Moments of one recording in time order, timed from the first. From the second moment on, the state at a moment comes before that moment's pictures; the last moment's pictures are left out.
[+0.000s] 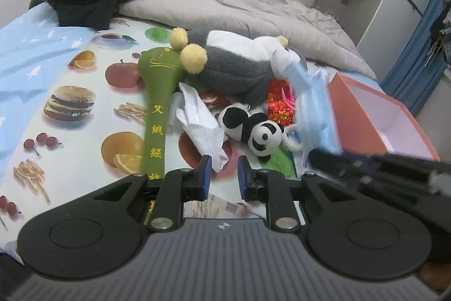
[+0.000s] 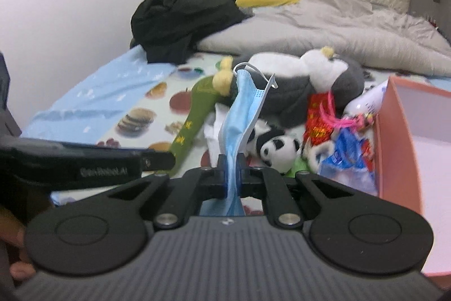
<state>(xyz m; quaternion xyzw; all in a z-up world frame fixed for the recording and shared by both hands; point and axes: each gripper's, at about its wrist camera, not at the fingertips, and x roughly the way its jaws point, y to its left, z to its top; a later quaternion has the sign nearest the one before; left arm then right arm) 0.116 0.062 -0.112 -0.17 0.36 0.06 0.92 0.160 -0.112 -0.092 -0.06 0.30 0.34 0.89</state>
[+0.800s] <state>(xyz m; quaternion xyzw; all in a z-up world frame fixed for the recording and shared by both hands) 0.140 0.032 -0.193 -0.04 0.46 0.04 0.89 0.149 -0.158 -0.140 -0.03 0.38 0.30 0.87</state>
